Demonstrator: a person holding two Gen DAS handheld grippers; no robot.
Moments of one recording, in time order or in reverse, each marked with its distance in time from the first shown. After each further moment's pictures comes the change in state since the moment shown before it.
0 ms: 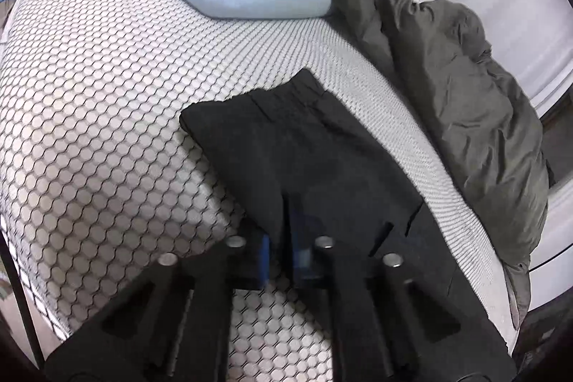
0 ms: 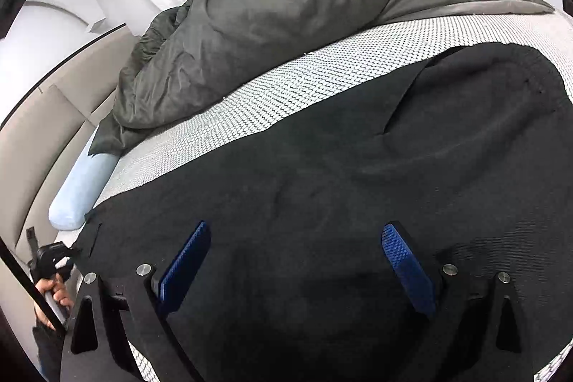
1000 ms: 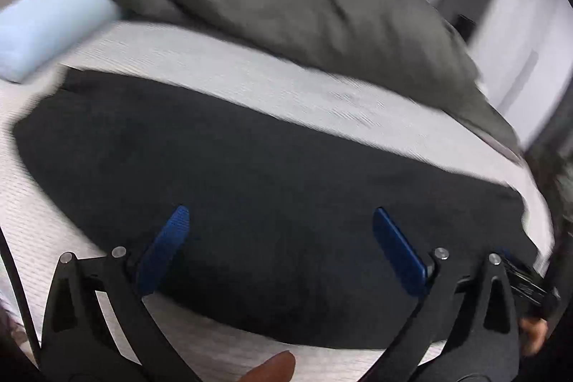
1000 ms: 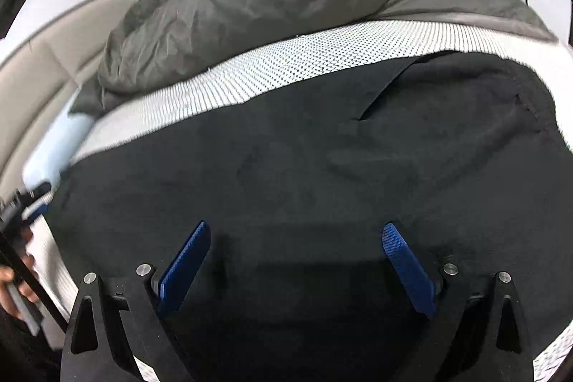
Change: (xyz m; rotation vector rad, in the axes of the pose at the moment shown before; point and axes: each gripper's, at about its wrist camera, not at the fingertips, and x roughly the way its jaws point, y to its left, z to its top) left arm -0.027 -0.193 -0.161 0.596 0.160 -0.273; right arm 0.008 0.004 -0.008 -0.184 0.063 -0.155
